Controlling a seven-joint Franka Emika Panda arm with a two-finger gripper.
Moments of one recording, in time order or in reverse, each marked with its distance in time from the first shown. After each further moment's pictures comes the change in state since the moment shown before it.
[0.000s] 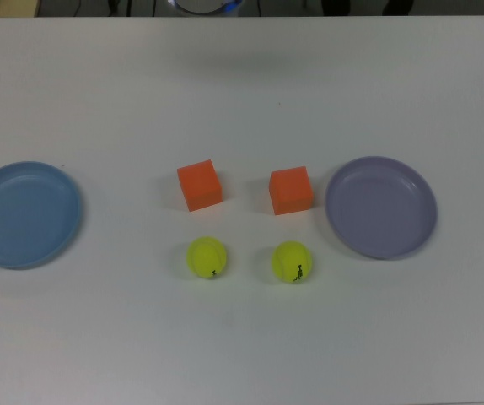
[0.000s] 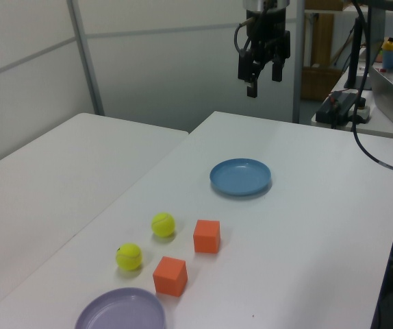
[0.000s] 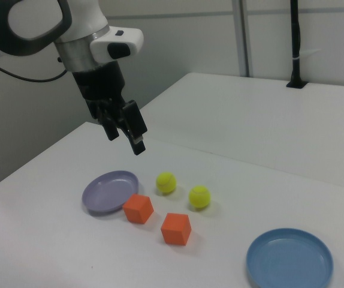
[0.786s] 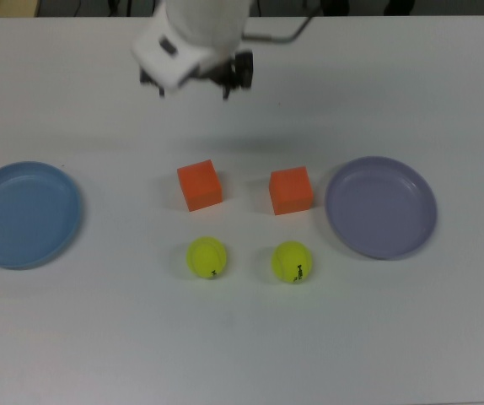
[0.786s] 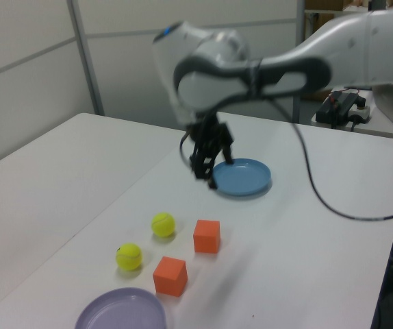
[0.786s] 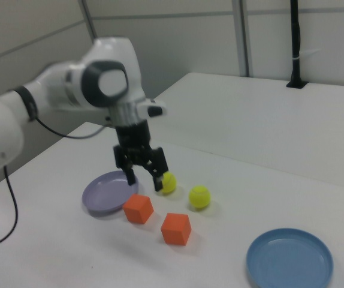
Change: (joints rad) arm 0.093 0.358 0.135 -0.047 -0.125 0.135 0.003
